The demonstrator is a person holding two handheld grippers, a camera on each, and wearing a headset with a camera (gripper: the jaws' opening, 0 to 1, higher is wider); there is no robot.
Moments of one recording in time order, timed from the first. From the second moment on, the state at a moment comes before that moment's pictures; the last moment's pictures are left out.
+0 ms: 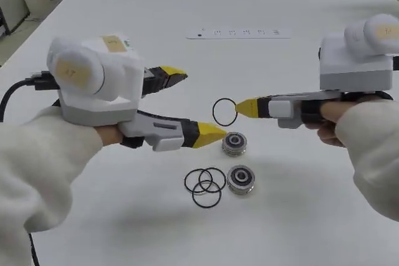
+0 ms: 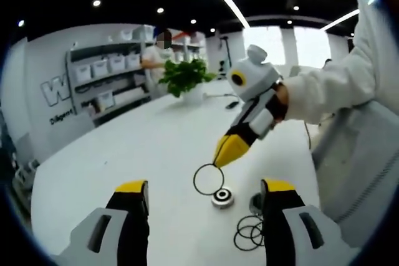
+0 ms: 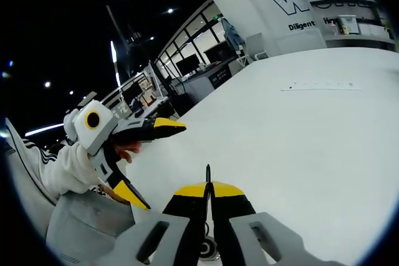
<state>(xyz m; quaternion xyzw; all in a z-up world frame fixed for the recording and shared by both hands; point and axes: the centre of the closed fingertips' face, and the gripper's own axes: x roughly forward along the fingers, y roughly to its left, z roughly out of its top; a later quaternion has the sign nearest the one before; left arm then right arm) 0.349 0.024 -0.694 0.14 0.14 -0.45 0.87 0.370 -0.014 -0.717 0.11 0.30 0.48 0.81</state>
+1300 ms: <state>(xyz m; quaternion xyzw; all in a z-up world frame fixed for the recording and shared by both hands) 0.276 0.084 -0.714 0.05 0.20 -0.43 0.88 0.310 0.014 -0.767 0.04 0.41 0.55 0.72</state>
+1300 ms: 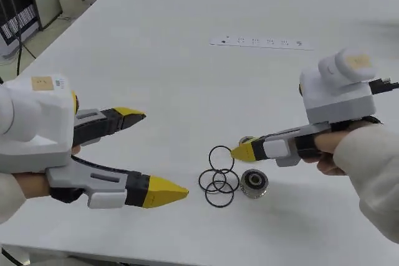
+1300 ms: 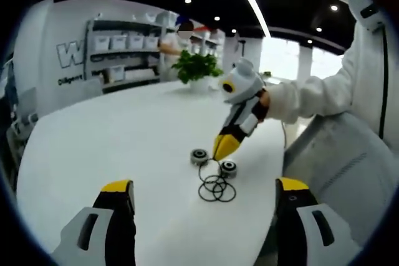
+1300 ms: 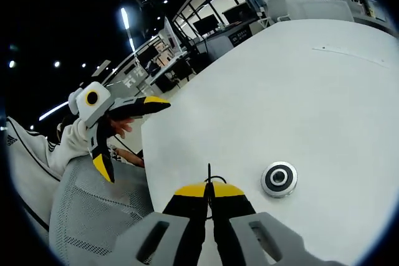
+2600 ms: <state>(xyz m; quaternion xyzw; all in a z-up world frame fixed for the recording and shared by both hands) 0.268 0.077 -0.719 0.05 0.21 -0.45 0.87 0.324 -0.005 -0.775 0.00 0.42 0.51 0.75</state>
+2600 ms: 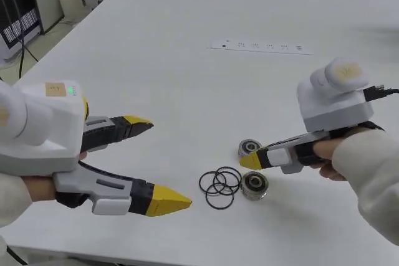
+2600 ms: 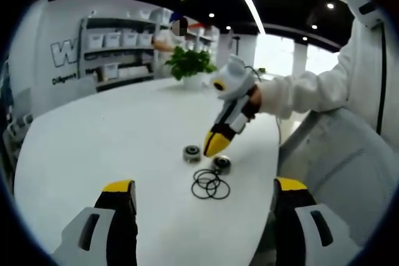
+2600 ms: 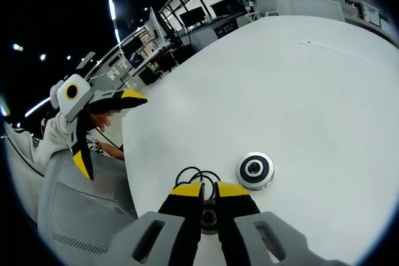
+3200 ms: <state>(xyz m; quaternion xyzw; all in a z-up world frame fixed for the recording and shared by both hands) 0.269 0.080 -0.720 0.04 0.21 -0.44 0.87 0.343 -0.013 -0.694 0.02 0.30 0.52 0.80</state>
